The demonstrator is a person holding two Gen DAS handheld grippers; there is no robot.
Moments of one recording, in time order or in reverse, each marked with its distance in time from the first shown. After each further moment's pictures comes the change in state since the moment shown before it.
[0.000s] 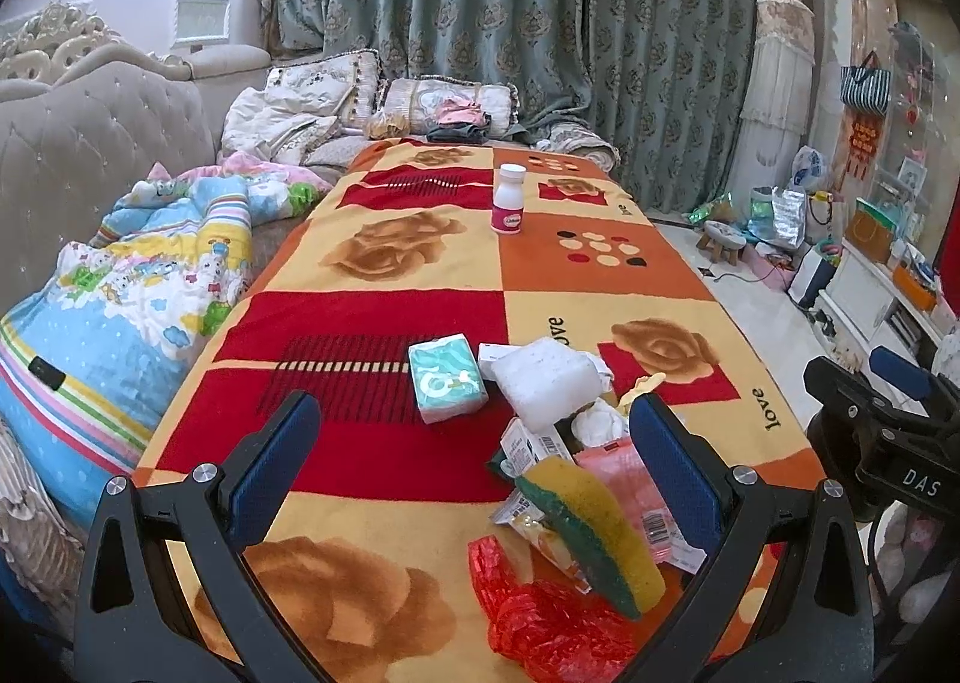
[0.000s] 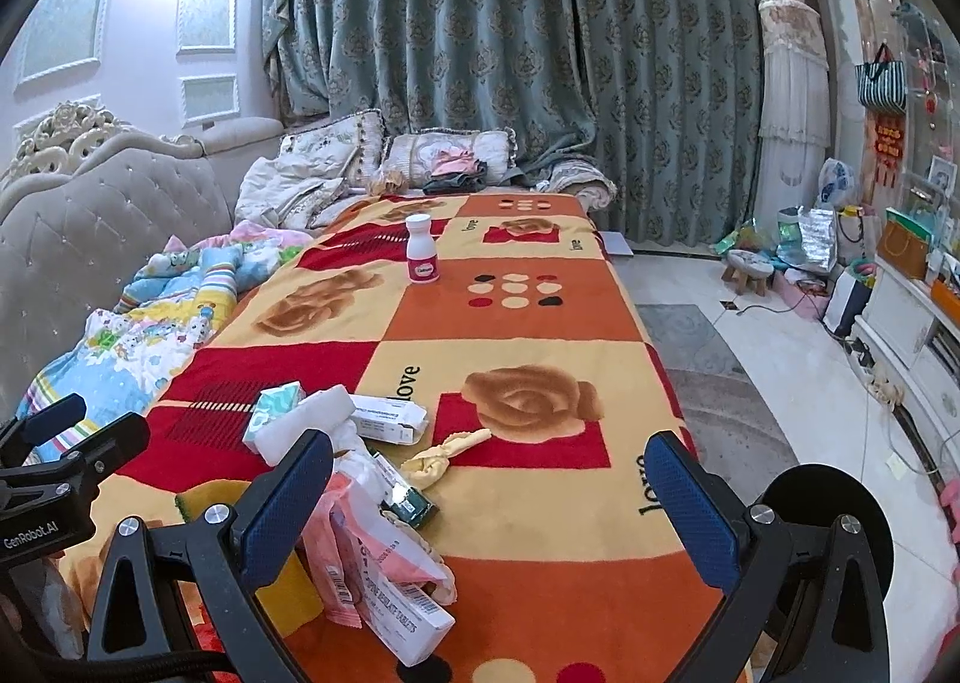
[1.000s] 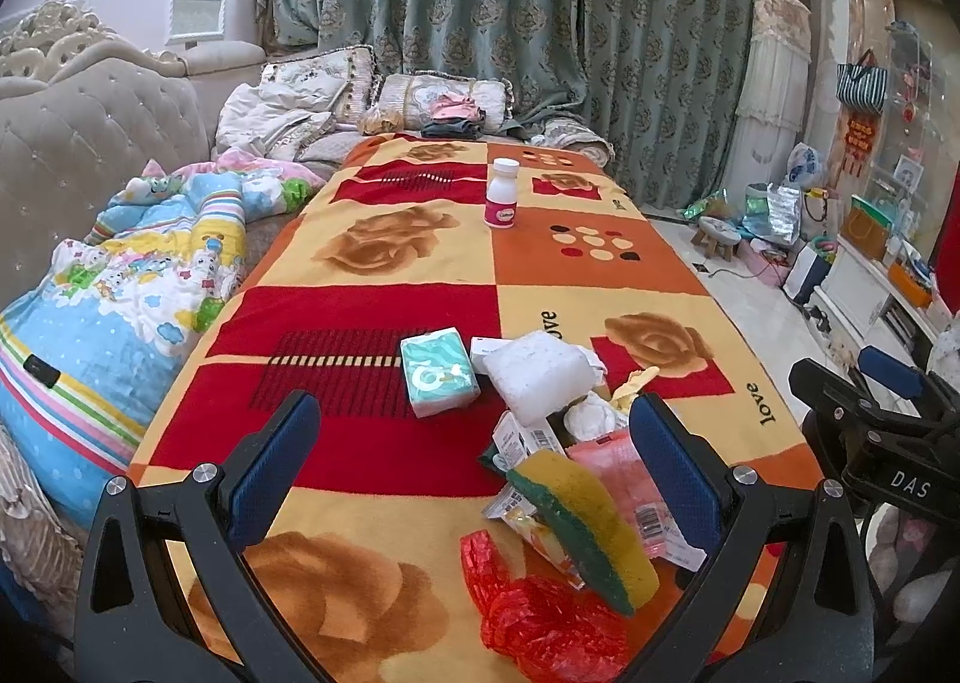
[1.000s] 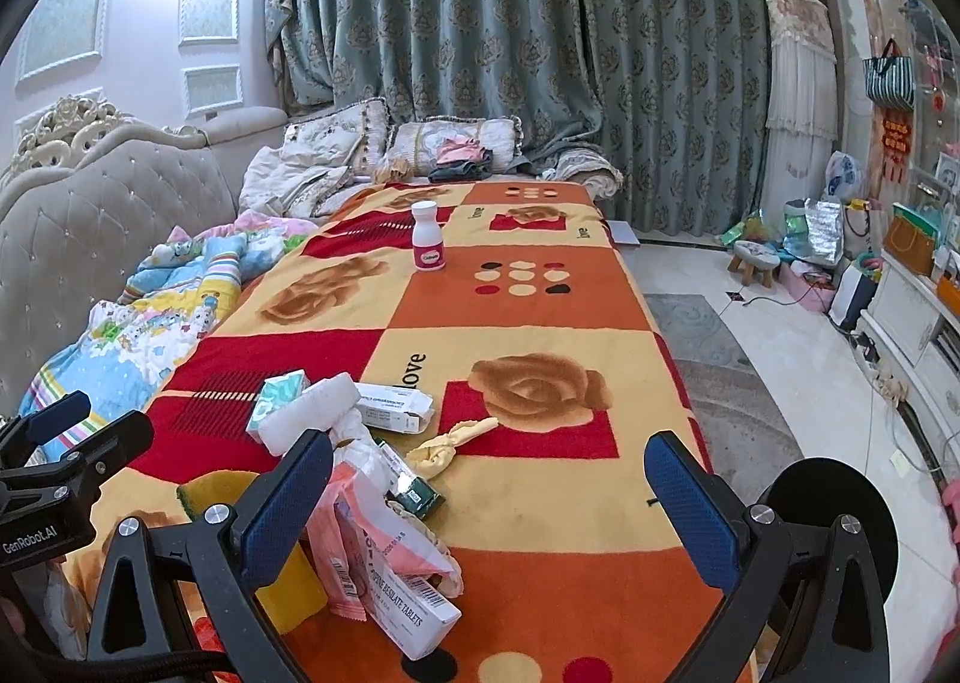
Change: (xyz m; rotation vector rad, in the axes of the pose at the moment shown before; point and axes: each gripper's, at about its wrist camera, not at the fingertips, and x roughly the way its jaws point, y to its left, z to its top) left arm 0.005 -0.004 -0.004 -0.001 0.008 -0.002; right arm 0.001 0.003 -0.001 -0.004 0.029 0.013
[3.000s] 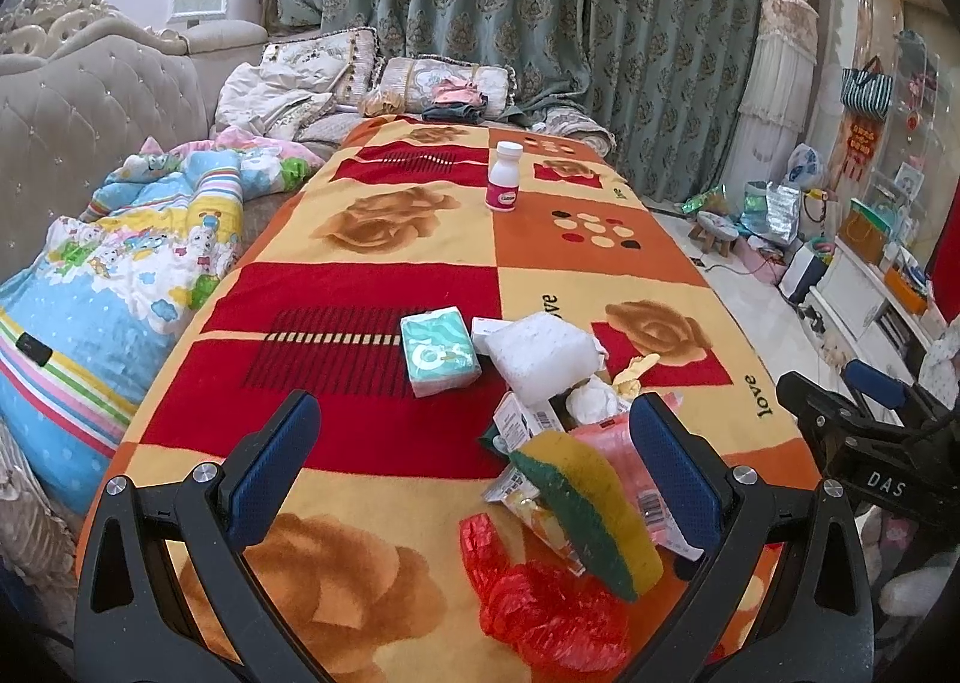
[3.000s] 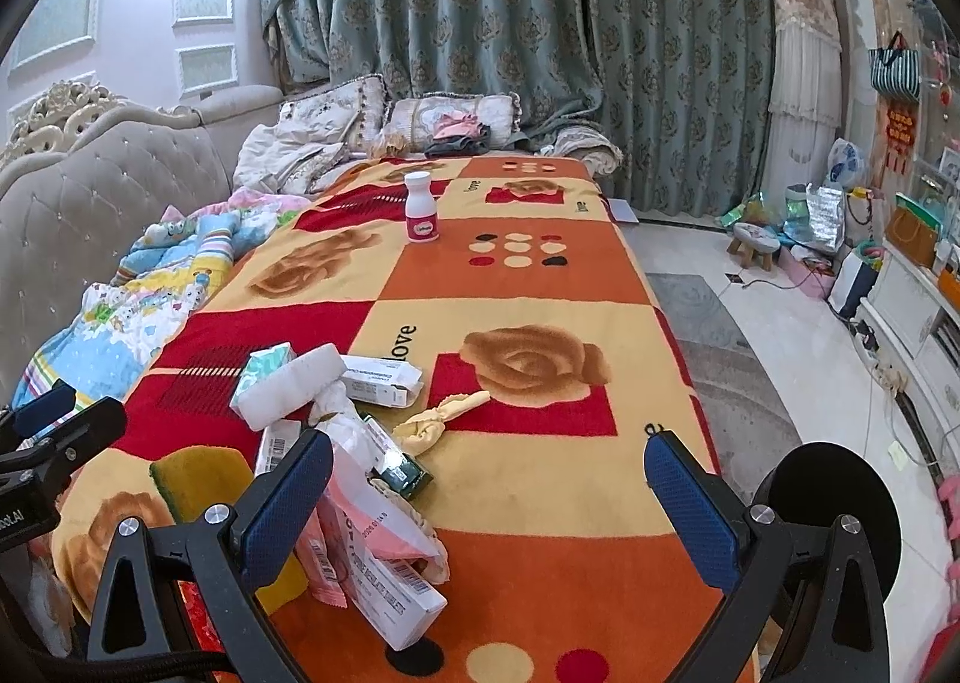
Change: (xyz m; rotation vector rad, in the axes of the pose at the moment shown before) left arm -0.013 -0.017 -0.017 -0.017 0.025 -0.010; right arm 0.017 -0.008 -0.008 -0.002 0.062 -0.006
